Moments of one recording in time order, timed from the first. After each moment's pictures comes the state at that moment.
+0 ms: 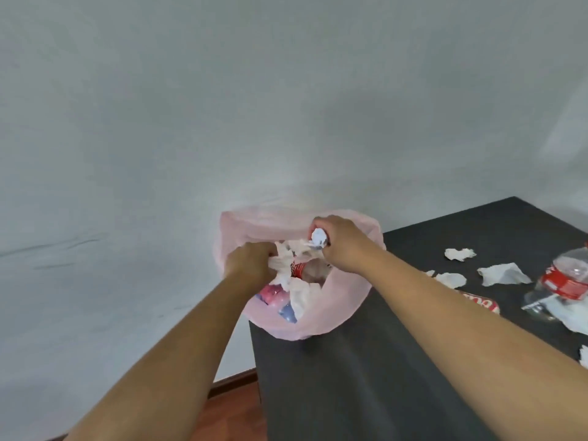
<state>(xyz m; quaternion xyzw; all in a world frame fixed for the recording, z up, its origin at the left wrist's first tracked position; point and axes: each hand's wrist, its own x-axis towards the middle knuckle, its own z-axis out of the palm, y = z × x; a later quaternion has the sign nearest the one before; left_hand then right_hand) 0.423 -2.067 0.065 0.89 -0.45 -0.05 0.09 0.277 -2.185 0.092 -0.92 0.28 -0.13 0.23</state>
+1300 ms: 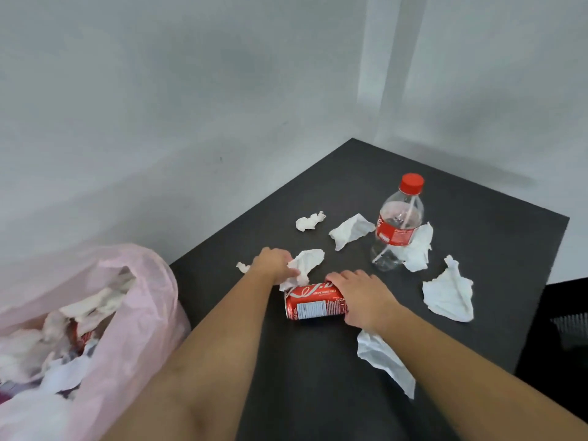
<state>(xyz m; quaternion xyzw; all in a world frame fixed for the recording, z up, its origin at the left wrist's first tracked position) 0.205 -2.375 -0.085 0.74 -0.60 -0.28 -0.05 0.012 -2.331 -0.086 -0.85 0.51 0.10 0.13</state>
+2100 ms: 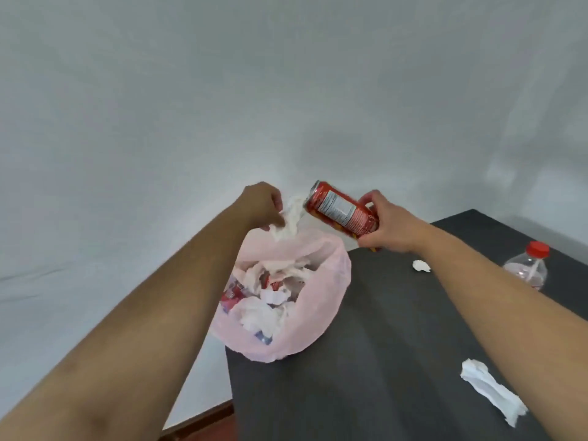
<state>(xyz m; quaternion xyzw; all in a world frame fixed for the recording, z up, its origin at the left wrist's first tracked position) 0.391 -2.150 0.184 0.81 -0.51 -0.15 0.25 0.165 -2.243 0.156 -0.86 0.37 -0.13 0.32</state>
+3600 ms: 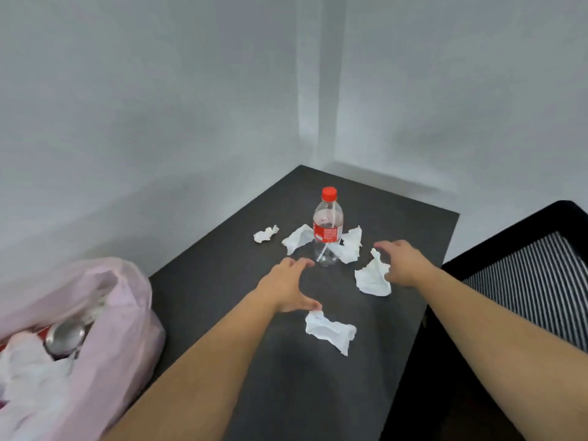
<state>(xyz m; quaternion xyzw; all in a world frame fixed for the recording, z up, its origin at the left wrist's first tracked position) 0.100 -2.269 -0.006 0.61 -0.75 -0.27 0.02 -0.152 -2.304 -0.014 -0.66 0.72 0.01 0.19</state>
